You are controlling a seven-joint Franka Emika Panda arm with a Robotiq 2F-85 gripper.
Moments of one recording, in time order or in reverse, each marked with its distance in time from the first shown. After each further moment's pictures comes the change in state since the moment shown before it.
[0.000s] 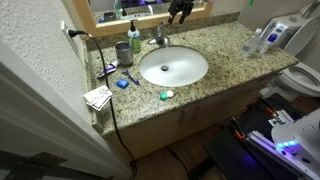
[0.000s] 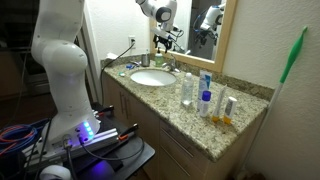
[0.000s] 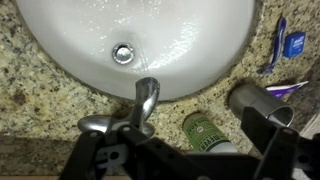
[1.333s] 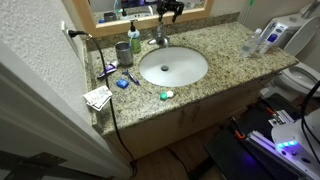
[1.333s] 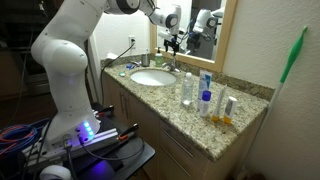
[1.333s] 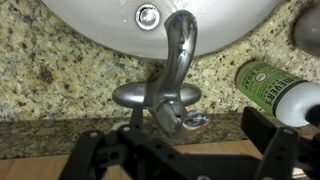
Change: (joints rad) arm 0.005 0.322 0.004 0.428 -0.192 -0.037 0.385
